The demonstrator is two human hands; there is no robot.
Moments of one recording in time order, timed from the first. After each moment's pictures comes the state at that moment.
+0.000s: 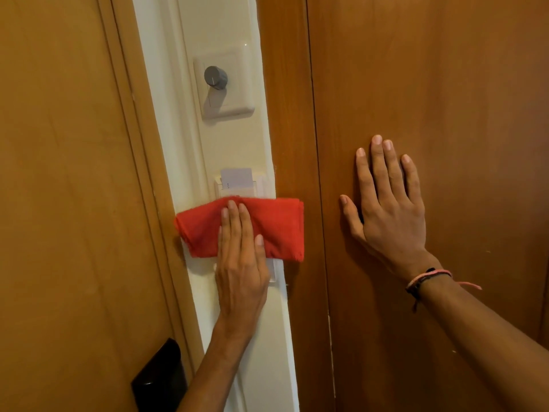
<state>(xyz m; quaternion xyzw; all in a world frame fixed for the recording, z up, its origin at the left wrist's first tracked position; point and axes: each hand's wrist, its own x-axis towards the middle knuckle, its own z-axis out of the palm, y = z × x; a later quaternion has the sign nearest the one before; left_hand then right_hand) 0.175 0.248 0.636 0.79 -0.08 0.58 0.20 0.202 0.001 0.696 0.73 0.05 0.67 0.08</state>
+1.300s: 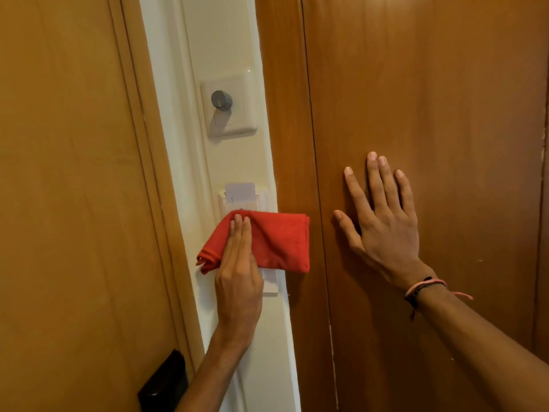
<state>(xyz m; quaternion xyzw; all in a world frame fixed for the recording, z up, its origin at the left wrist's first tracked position) 0.156 0.252 0.646 0.77 -0.12 0.58 0.25 0.187 0.005 0.699 0.77 0.07 0.63 0.02</state>
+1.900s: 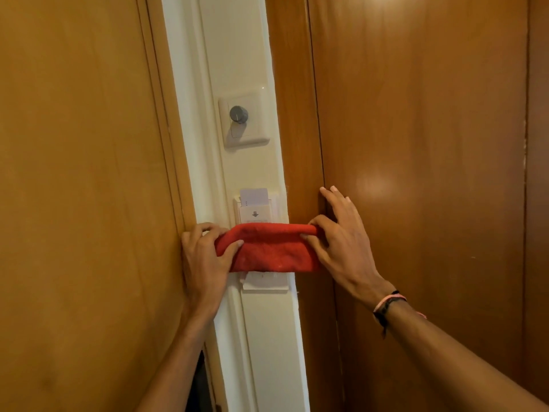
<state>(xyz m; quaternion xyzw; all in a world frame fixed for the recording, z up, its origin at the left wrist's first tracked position) 0.145 0.325 0.691 0.79 -0.03 0.52 0.31 0.140 0.079 0.695 0.85 0.19 0.45 -0.21</state>
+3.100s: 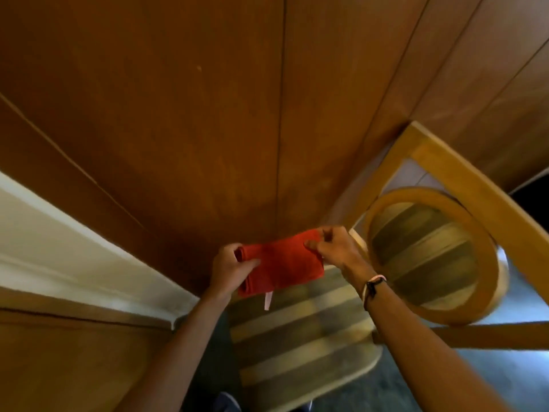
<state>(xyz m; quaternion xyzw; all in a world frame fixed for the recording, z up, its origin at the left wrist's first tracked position) 0.021 0.022 0.269 0.83 -0.02 -0.29 0.48 -0.057 -0.193 0.269 0.76 -0.38 -0.06 -0.53</state>
